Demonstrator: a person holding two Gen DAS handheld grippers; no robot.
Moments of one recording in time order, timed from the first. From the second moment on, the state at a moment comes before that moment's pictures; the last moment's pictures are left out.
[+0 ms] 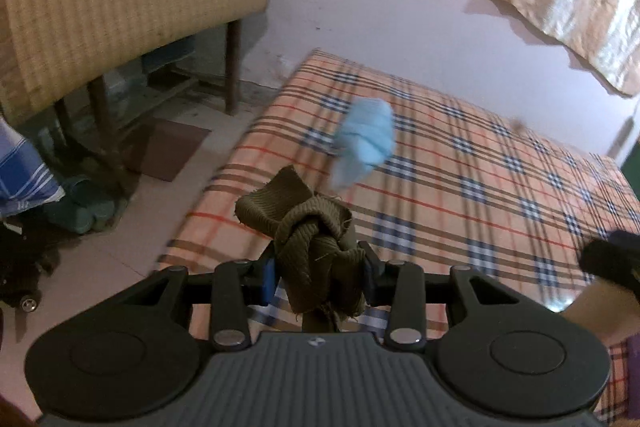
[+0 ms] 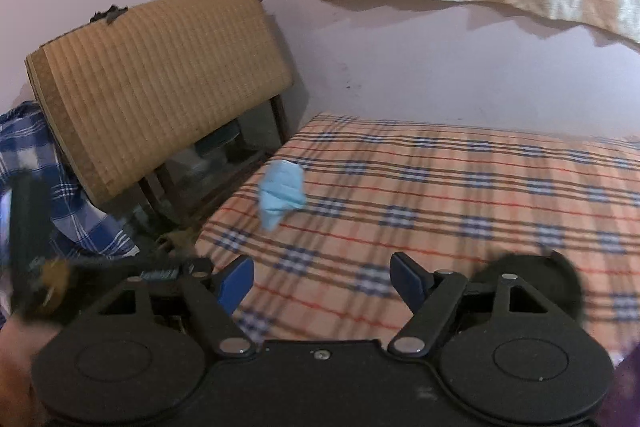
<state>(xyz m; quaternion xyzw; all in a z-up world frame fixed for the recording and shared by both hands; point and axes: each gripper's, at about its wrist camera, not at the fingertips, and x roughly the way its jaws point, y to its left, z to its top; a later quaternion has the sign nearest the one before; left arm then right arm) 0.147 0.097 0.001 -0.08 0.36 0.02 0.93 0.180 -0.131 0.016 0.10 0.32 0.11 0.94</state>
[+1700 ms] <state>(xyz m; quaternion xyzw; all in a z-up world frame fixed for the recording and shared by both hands) 0.093 0.084 0.033 -0.10 0.32 0.03 0.94 0.139 -0.117 0.013 0.02 0.36 0.09 0.93</state>
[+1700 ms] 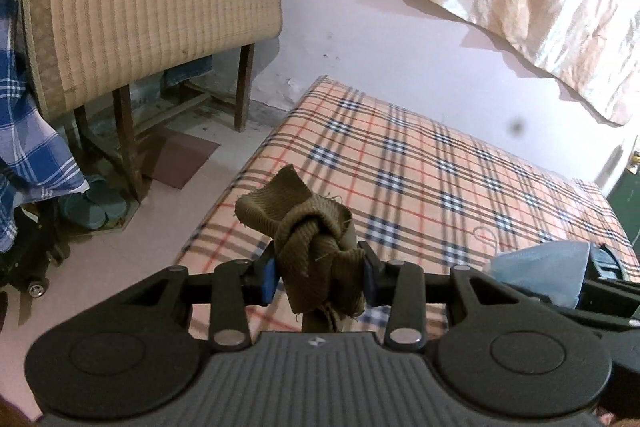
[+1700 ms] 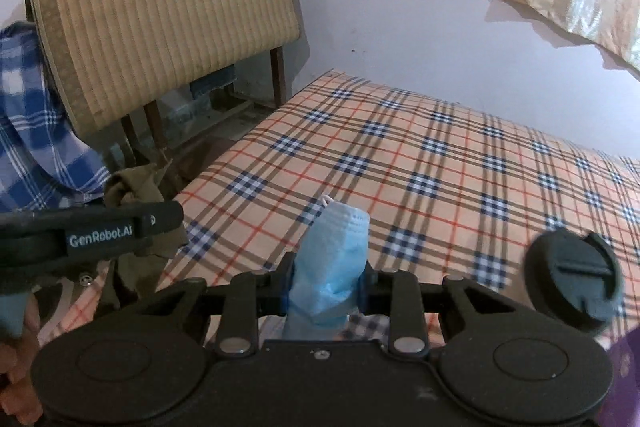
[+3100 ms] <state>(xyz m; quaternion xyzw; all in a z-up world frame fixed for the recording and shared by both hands) 0.046 0.000 0.081 -0.06 0.29 -0.02 0.95 0.055 -0.187 0.078 0.06 0.30 0.05 0.95</state>
